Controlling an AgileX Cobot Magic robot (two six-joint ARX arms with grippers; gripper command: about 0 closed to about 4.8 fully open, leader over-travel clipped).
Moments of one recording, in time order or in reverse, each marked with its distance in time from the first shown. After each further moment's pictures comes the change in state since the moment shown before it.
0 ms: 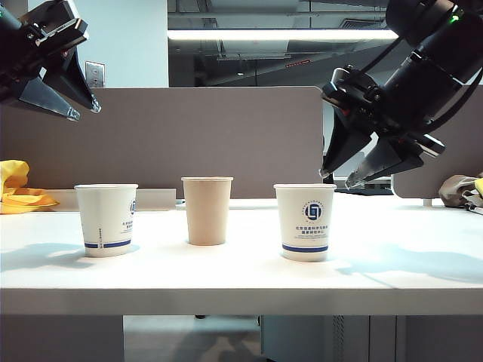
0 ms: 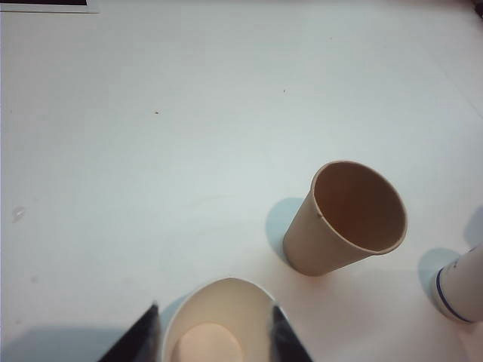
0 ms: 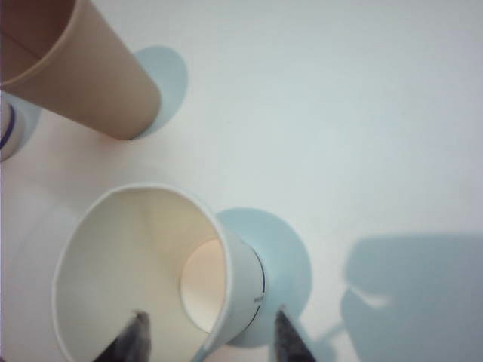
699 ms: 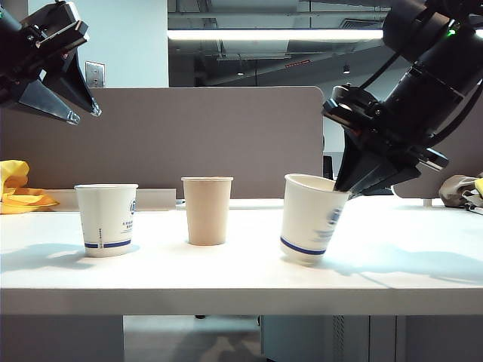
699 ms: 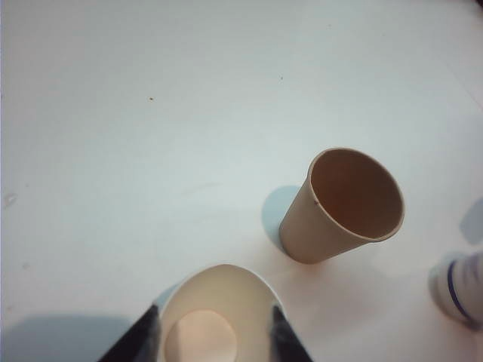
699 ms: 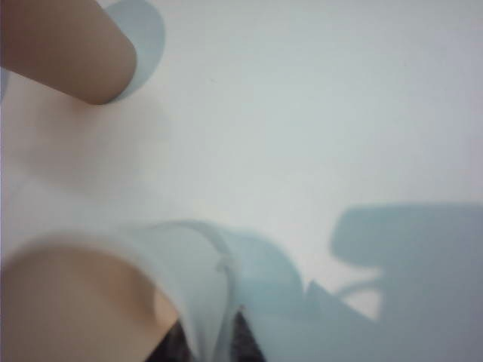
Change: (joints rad) left arm -0.006 0.000 0.000 -0.029 0.002 -0.002; right arm 0.000 0.034 0.000 -0.040 0.005 -0.006
